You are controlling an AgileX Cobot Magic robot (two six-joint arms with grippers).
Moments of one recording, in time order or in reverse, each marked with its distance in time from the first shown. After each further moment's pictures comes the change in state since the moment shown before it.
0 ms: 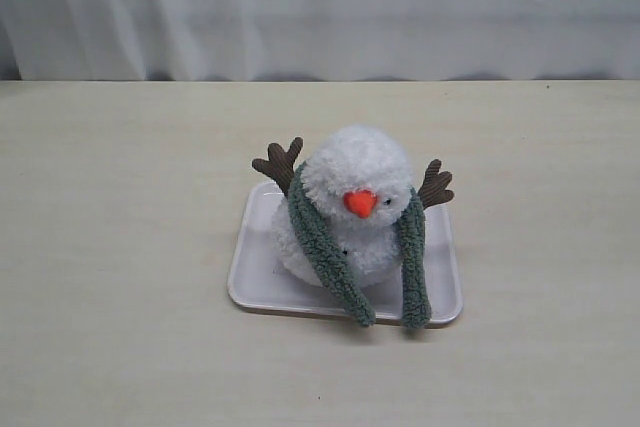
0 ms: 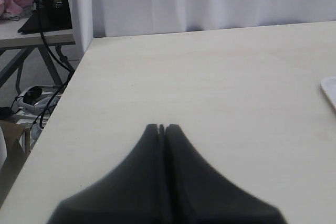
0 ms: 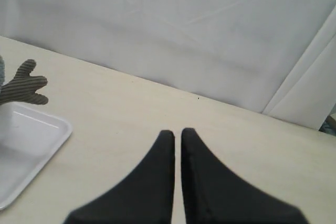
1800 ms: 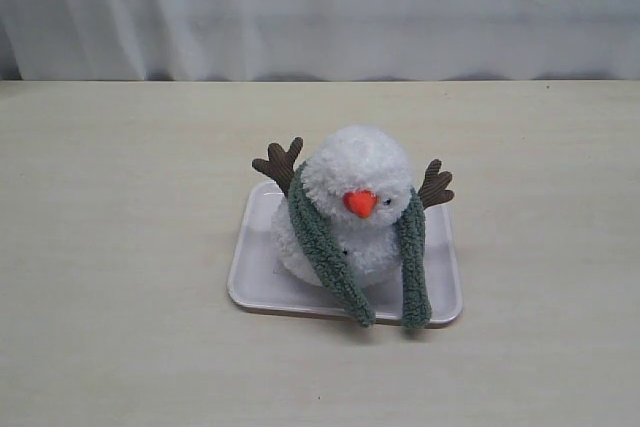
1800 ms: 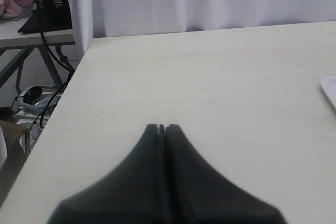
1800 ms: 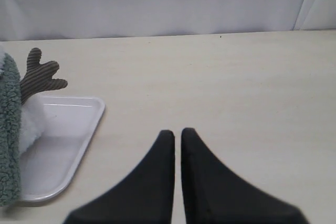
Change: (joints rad) left arm 0.000 0.000 0.000 0.000 0.000 0.000; right arm 0.000 0.000 0.000 -0.022 0.161 0.359
